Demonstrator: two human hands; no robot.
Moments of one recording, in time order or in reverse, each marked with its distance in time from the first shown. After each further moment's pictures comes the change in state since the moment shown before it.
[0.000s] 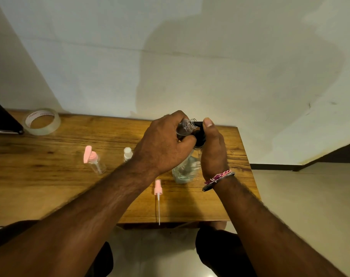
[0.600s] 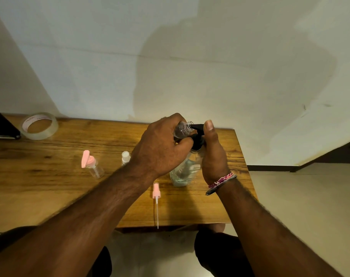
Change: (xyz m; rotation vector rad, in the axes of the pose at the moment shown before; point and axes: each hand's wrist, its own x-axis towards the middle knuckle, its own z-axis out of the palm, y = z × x) left_hand 0.002 0.001 -0.001 -0.017 0.014 0.006; right_hand -0.002 -0.005 -0.007 0.054 -0.156 0.065
